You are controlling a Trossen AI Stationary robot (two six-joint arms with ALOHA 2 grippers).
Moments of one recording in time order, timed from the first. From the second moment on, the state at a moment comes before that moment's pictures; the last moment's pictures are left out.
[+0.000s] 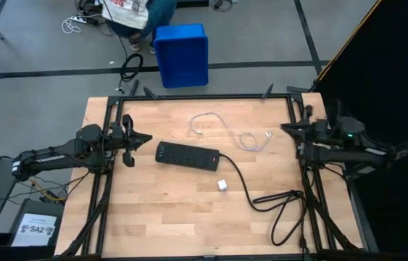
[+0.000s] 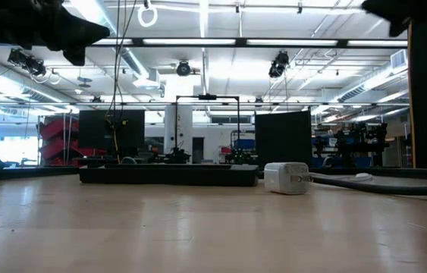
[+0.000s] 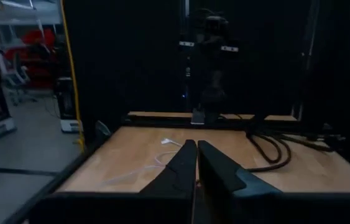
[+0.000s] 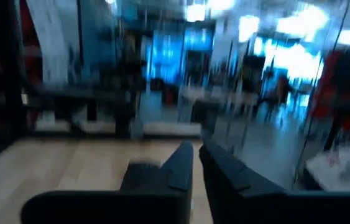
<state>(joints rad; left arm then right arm) 0.20 0.25 0.28 0.04 0.06 0.02 -0.09 0.06 0.45 -0.25 0.12 -0.15</state>
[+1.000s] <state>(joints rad) 0.38 0.22 0.01 0.38 0.36 -0.06 -0.09 0.00 0.04 0.08 0.00 -0.13</state>
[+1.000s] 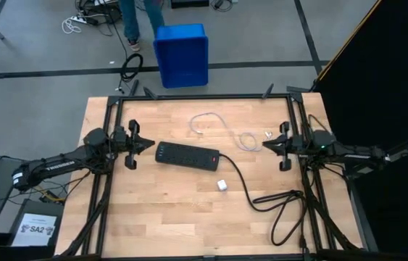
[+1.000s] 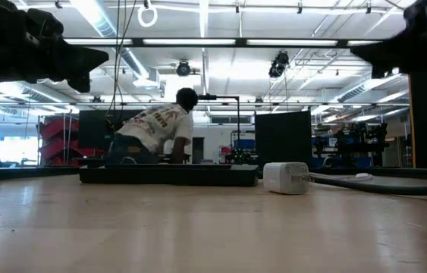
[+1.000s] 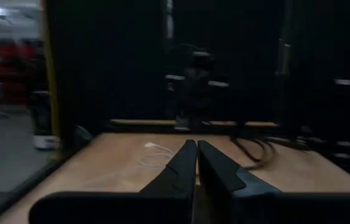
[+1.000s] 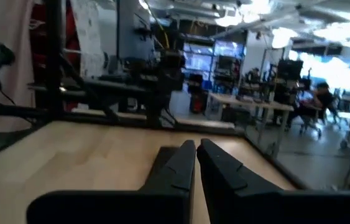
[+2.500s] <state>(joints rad) 0.38 0.22 0.01 0.38 0.50 -0.06 -0.10 0.01 0.01 0.03 0.06 0.11</state>
